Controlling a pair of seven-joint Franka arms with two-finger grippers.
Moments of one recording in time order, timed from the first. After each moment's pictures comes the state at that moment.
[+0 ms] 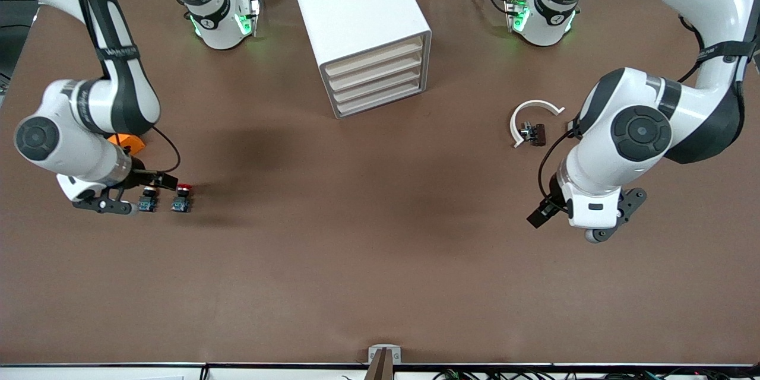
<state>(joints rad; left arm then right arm) 0.21 0.52 -0.65 -1.43 0.38 1.81 -1.14 0.03 0.23 -0.08 -1.99 -0.03 2.11 0.11</state>
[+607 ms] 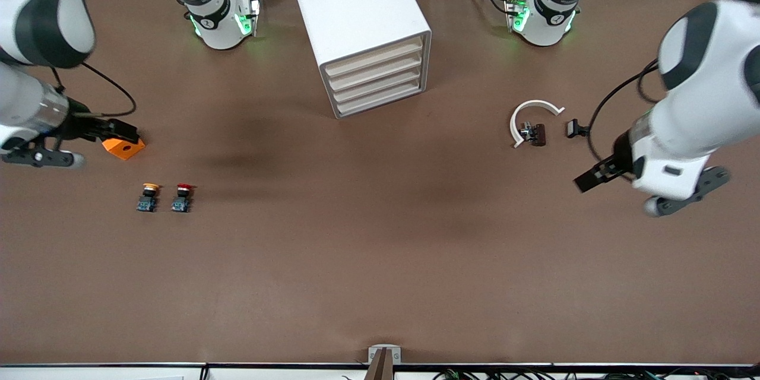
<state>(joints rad) 0.08 0.27 -0.30 -1.39 0.11 1.62 -0.61 0.01 0.01 -0.09 -1.83 -0.01 1.70 0.00</state>
